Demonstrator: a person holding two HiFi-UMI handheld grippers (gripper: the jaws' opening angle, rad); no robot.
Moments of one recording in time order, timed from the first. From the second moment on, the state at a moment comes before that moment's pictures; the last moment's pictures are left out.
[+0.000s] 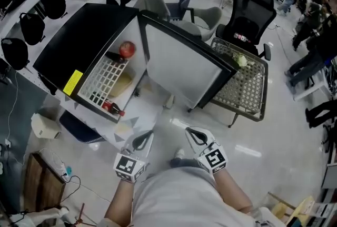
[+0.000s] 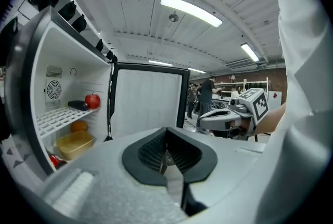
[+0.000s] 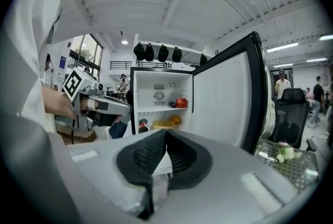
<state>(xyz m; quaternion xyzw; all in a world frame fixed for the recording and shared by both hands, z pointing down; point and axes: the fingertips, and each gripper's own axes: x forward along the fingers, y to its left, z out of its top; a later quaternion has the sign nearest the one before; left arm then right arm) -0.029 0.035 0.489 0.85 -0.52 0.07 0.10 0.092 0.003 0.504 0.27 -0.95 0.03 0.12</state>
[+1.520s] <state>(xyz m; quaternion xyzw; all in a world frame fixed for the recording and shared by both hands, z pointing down) -0.087 -0.136 0.543 0.81 -0.55 0.19 0.12 0.067 -0.140 0.498 0.27 -0.95 0.12 0.11</state>
